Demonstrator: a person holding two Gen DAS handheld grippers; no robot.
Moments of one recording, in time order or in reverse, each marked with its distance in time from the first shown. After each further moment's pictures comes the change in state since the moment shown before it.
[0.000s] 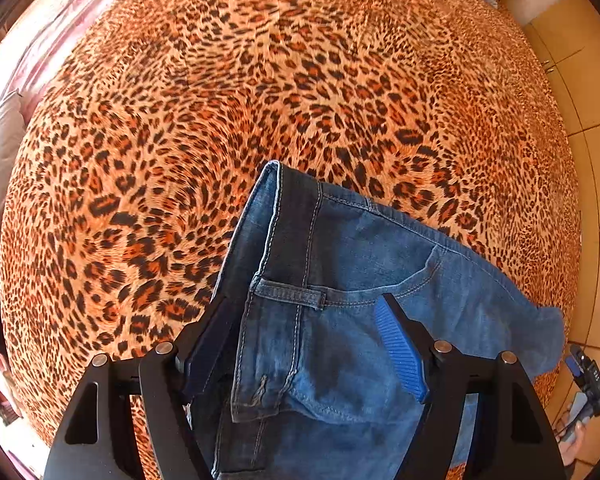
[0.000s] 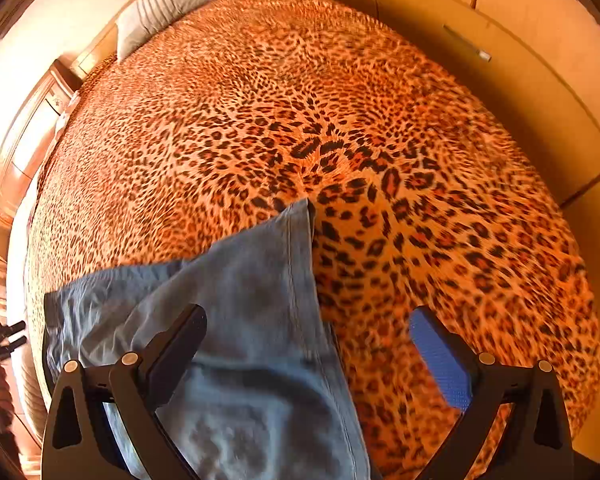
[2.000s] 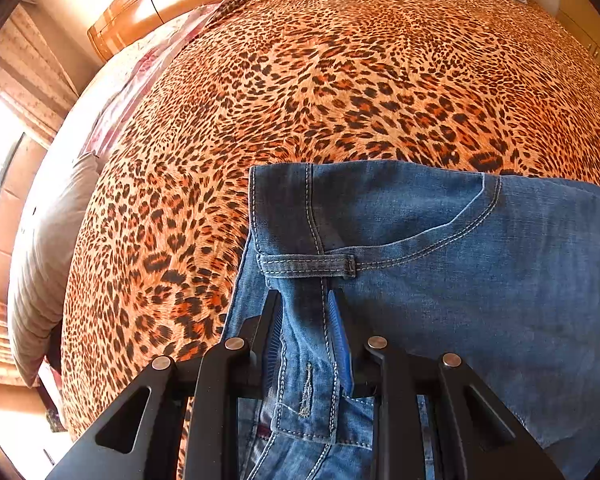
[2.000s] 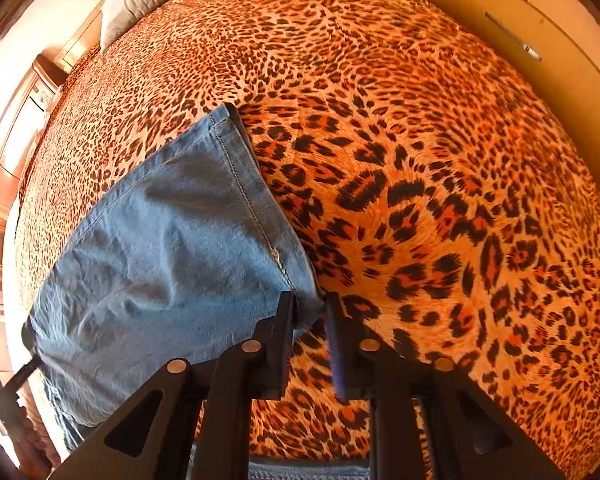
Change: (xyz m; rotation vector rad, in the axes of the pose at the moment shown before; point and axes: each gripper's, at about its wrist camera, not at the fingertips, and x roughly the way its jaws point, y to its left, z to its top) left arm 0.085 -0.046 0.018 0.038 -0.268 0.403; right arm 0.084 0.077 0.079 -0.018 -0.016 -0.052
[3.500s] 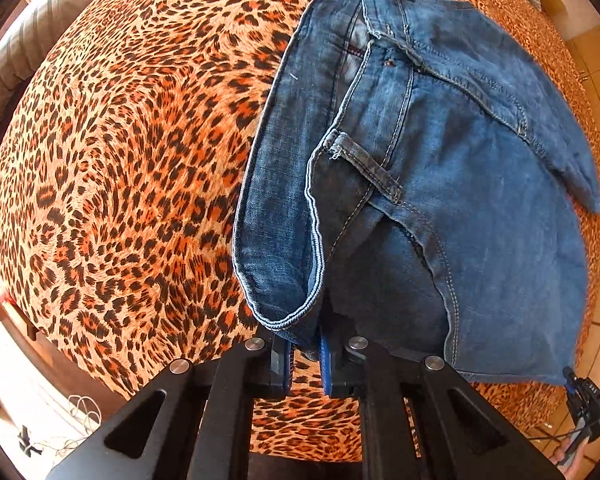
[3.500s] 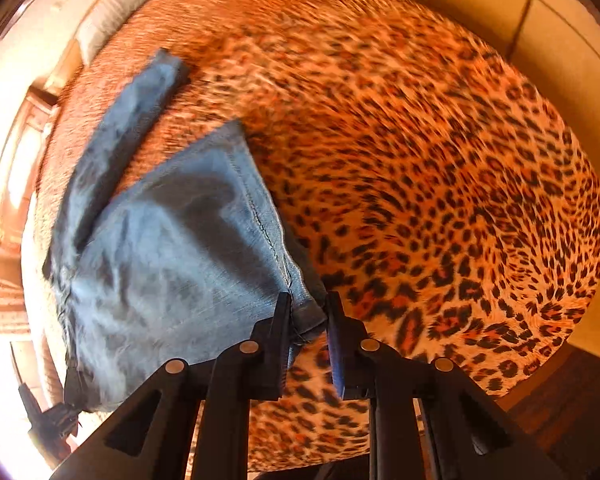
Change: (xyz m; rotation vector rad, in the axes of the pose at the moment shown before) left arm -0.078 0.088 -0.268 -0.237 0.377 -0.291; right arm -0.095 -0.150 -0.244 0.200 0.153 0.053
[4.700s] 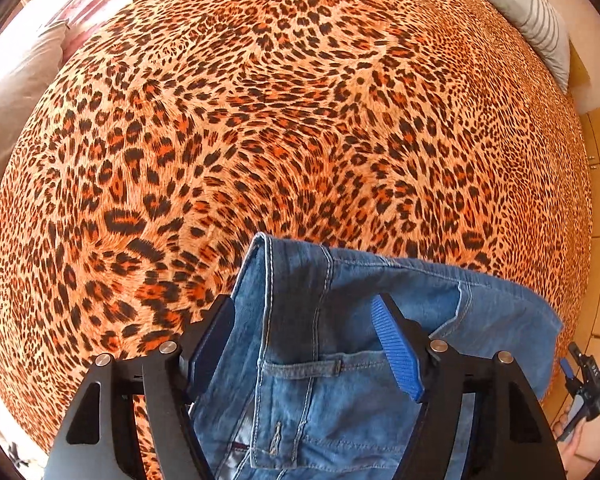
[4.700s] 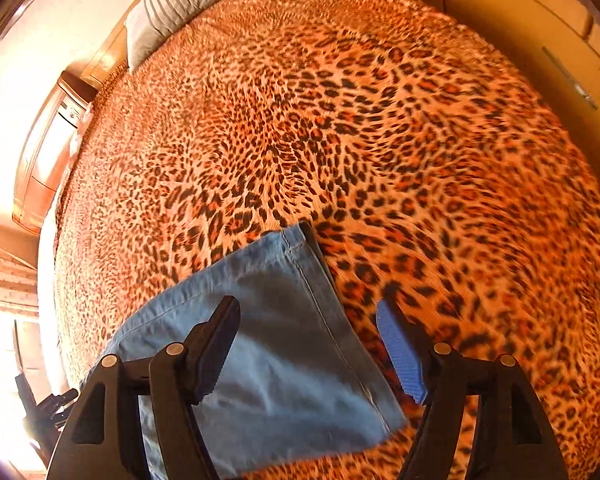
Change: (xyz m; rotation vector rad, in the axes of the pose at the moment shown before) left arm 0.003 -0.058 0.334 -0.117 -0.044 -0.076; right arm 0.075 0.261 0.331 -0.229 -0.086 0.099
